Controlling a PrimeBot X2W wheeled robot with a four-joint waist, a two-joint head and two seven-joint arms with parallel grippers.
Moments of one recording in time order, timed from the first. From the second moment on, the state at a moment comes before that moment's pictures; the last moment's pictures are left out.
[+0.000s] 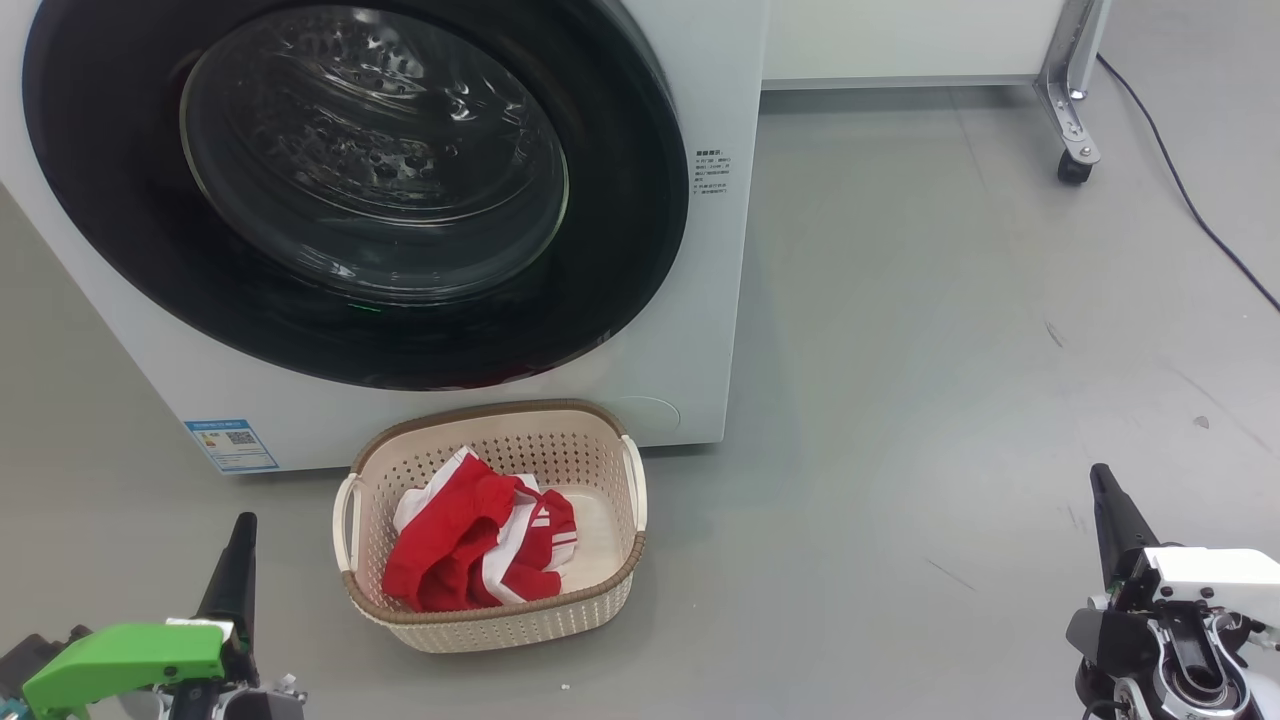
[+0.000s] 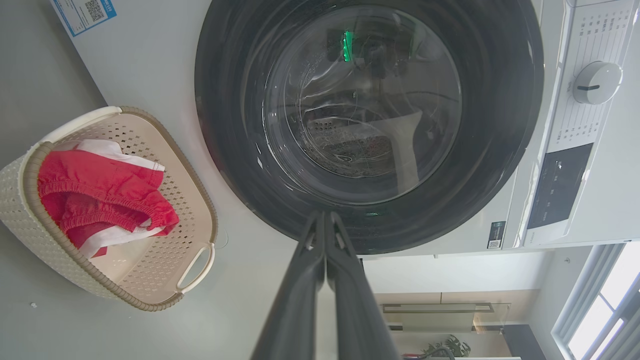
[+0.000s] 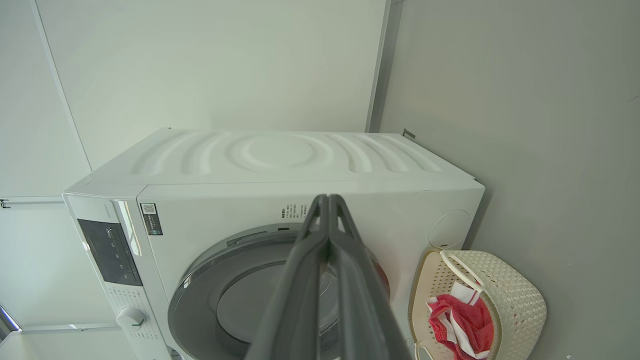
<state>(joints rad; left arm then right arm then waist) -0.06 0.08 0.01 0.28 -1.66 -0.12 0.05 -0.05 -0.09 -0.05 0.28 1.67 0.12 0.04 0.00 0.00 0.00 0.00</state>
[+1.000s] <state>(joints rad) -0.06 0.08 0.01 0.28 -1.66 -0.12 0.05 -0.05 -0.09 -0.05 0.28 1.67 0.12 0.04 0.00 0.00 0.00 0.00</state>
